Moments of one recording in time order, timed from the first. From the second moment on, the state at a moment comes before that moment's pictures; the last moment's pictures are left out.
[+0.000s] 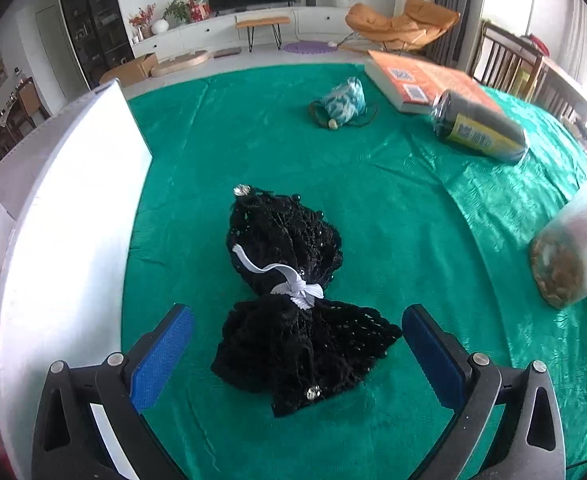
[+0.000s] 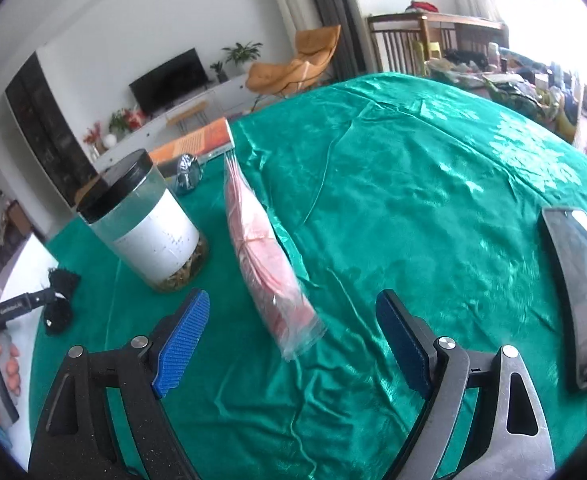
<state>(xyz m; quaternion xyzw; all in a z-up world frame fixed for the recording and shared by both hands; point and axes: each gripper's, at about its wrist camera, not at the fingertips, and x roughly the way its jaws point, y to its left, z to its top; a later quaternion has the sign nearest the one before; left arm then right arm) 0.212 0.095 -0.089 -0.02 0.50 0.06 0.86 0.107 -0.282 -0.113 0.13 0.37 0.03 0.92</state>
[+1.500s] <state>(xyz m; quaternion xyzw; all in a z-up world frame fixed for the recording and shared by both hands) -0.074 0.305 0.034 -0.17 0.32 0.17 0.92 0.033 0.085 -0.005 0.08 0.40 0.52 0.75</state>
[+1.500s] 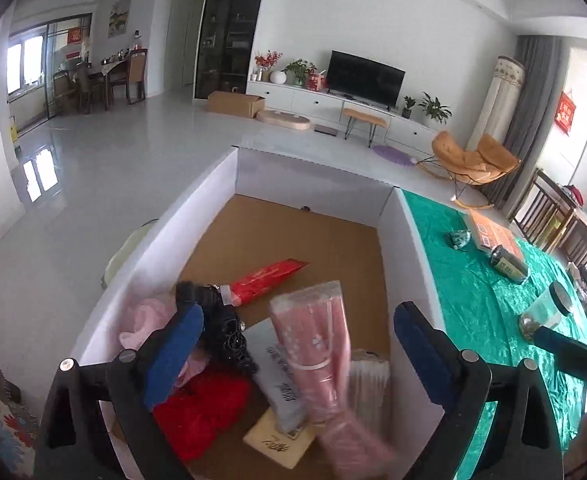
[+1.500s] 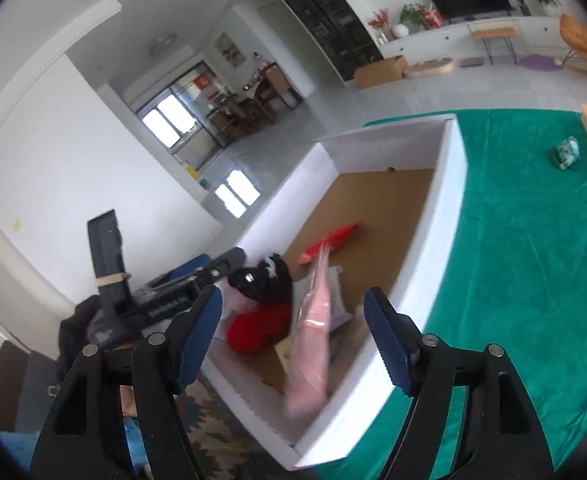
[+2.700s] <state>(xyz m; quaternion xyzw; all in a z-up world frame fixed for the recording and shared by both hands) 0.067 0.064 -0.056 -0.09 0.45 -0.03 0.89 0.141 -0.193 -0.145 -0.03 0.42 0.18 0.89</state>
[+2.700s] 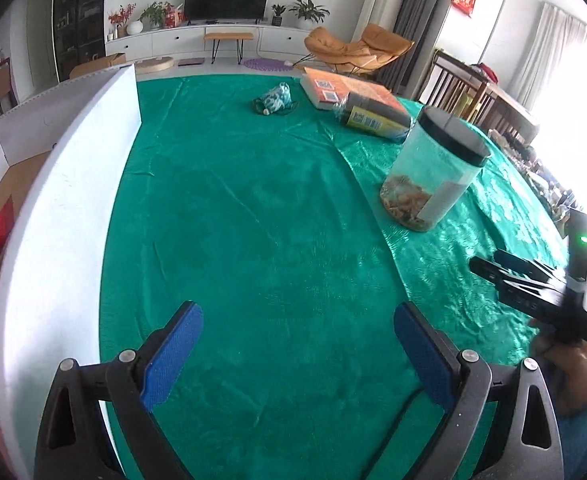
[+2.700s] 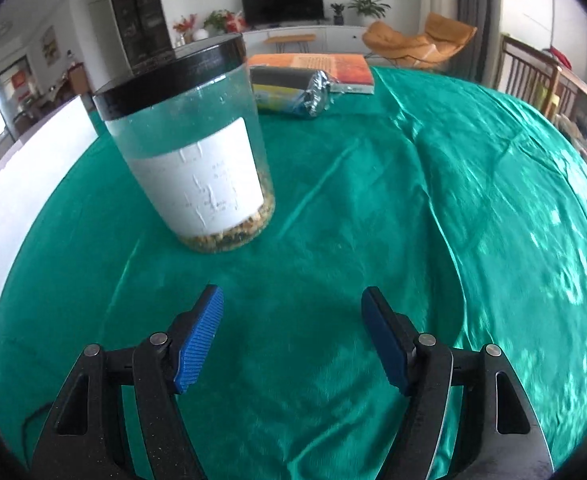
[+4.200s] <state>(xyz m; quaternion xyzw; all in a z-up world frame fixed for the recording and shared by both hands) 0.121 0.050 -0.113 -0.01 0.45 0.01 0.89 0.345 -0.168 -0.071 -0.16 0.39 0.31 0.85</state>
